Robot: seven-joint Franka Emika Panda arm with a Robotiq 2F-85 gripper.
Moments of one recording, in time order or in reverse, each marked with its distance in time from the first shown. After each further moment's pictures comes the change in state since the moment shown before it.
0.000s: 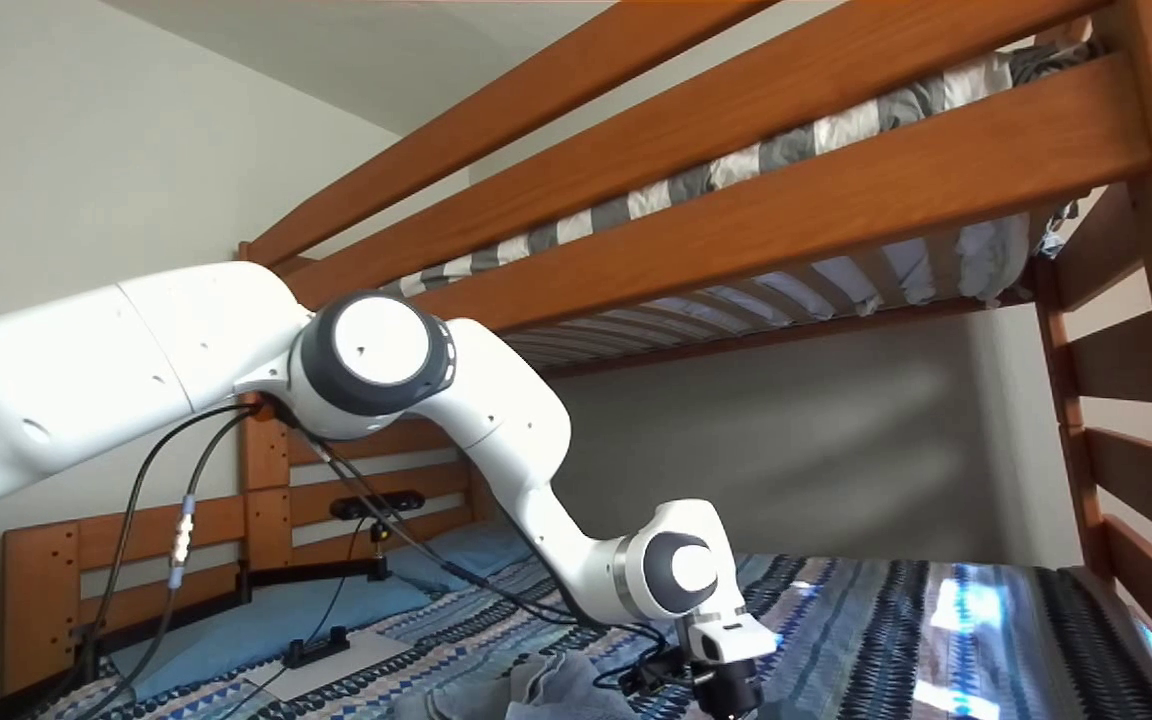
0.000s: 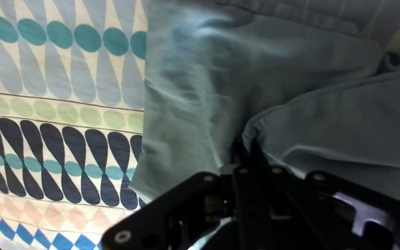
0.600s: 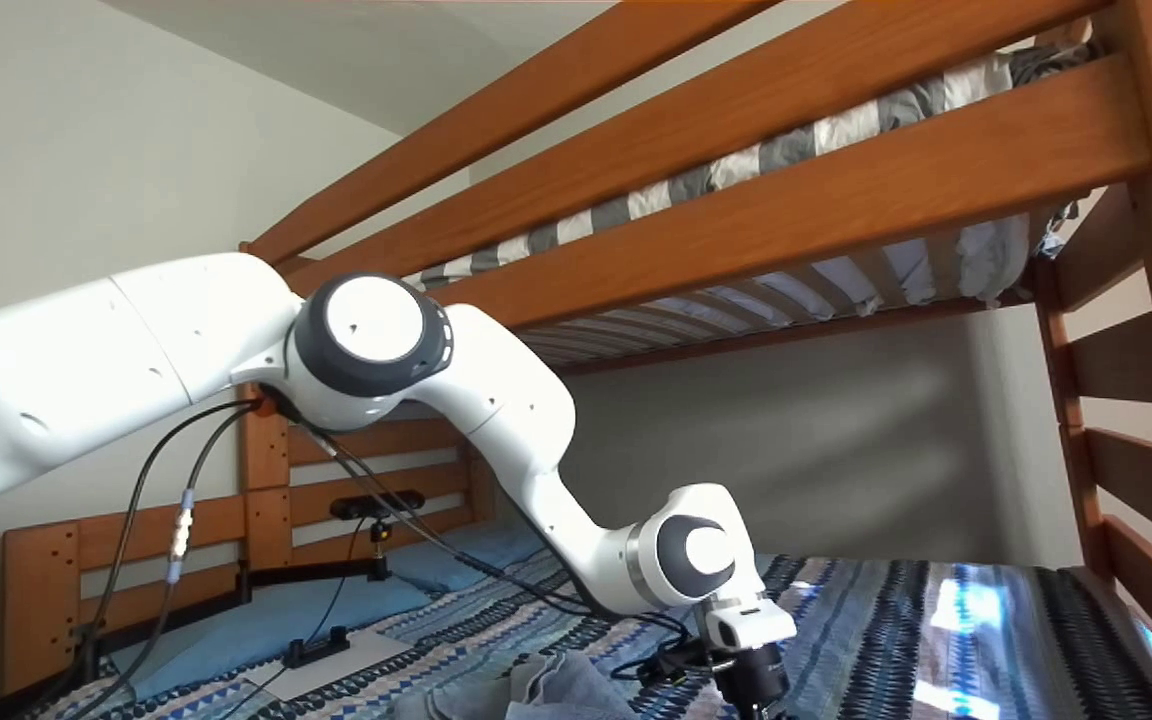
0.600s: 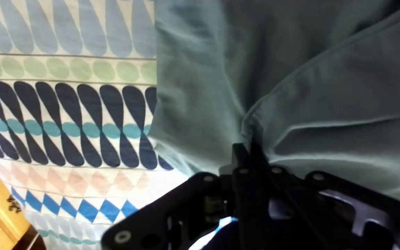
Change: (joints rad) arm 0.001 -0.034 -0.059 -0.019 -0.002 -0.008 0.054
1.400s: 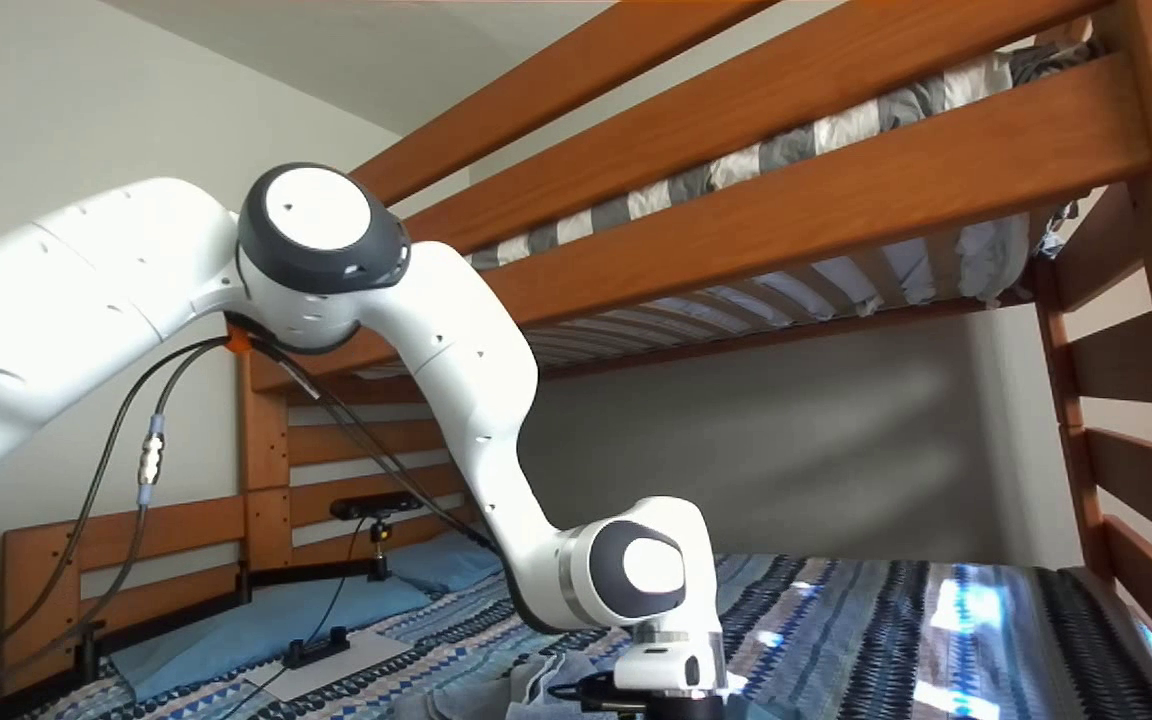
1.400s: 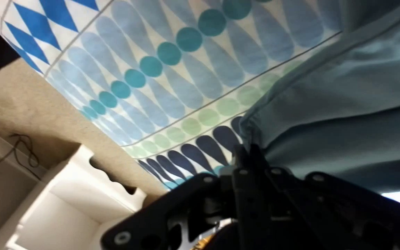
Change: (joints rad) arm 0.018 -0.267 -0.040 -0.514 0.001 0.045 0.560
